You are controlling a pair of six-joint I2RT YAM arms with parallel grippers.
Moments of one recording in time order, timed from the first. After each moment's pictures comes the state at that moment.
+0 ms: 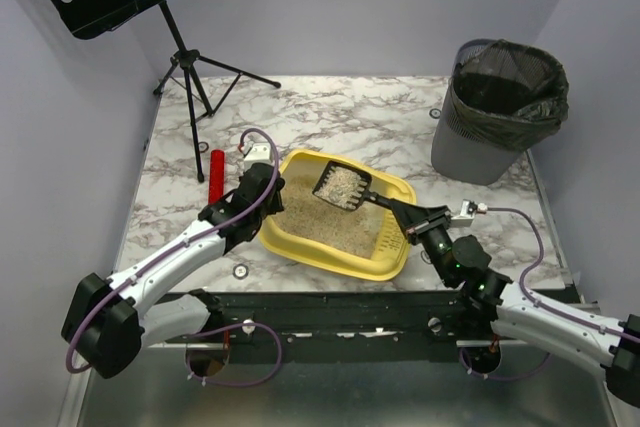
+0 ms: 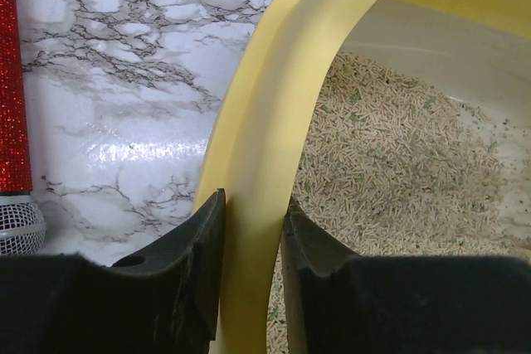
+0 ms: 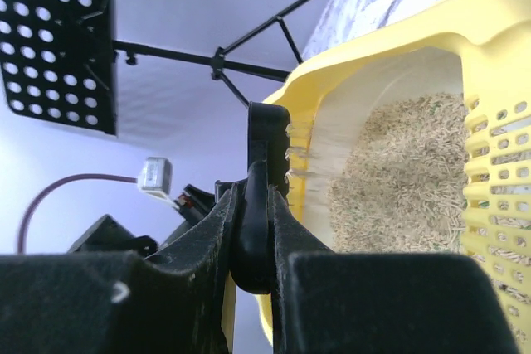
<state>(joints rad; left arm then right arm) -0.64 1.09 0.70 -0.27 -0.38 -0.51 0.91 0.55 0.11 0.48 0.56 1.33</state>
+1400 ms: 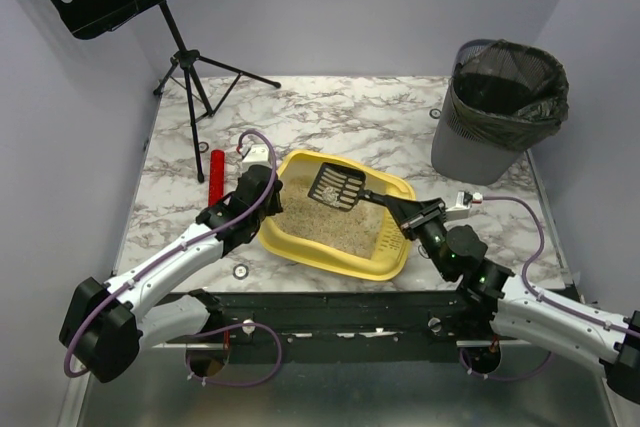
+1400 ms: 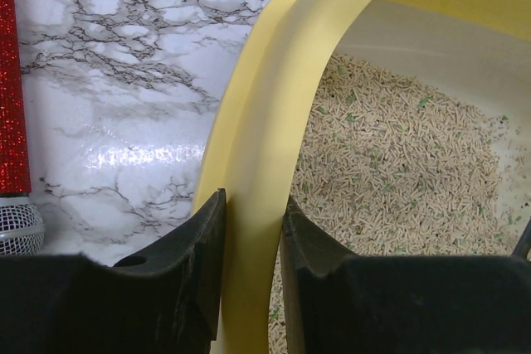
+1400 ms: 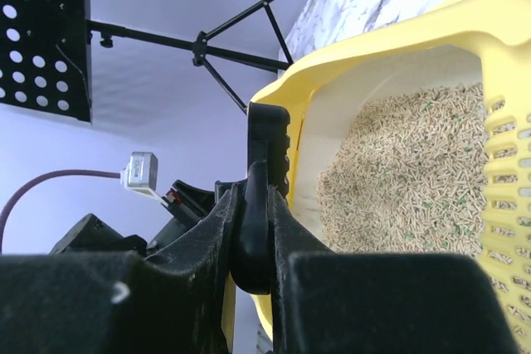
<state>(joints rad) -0.64 1.07 0.68 -0.25 -0.37 -0.50 0.91 0.64 0.24 0.37 0.53 1.29</state>
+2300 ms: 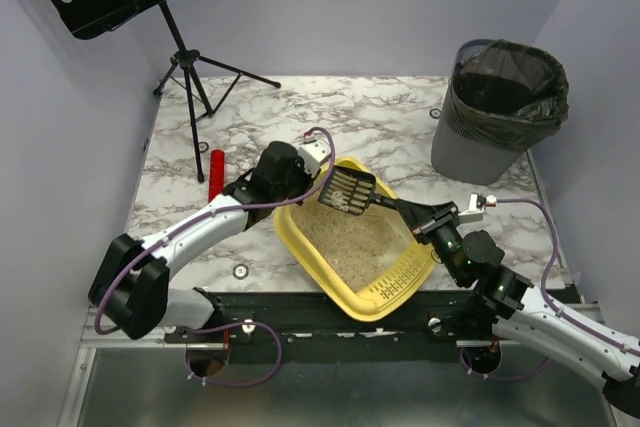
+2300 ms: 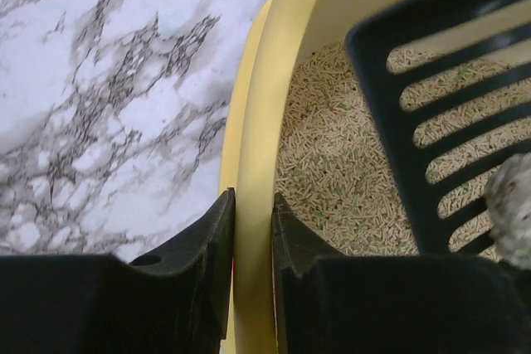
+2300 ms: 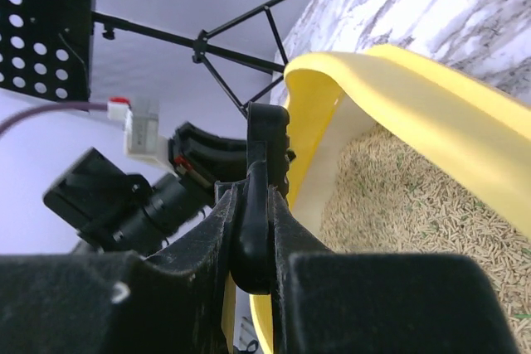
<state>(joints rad) -0.63 1.28 0.80 -0.08 0.04 0.10 0.91 0.42 0.26 0.15 0.52 1.21</state>
